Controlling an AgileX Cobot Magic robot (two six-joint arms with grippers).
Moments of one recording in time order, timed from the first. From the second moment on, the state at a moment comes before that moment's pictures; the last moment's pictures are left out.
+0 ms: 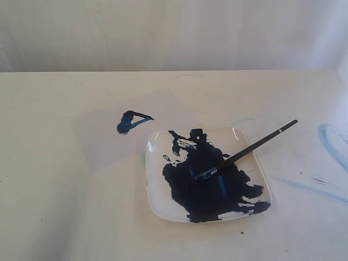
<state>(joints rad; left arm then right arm) -0.03 0.04 -0.07 0.18 -0.09 -0.67 0.32 0.61 -0.61 0.27 0.11 -0.29</state>
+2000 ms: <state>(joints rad) 0.03 0.00 0.02 0.07 0.44 0.01 0.32 0.61 -0.61 0.27 0.11 -0.29</state>
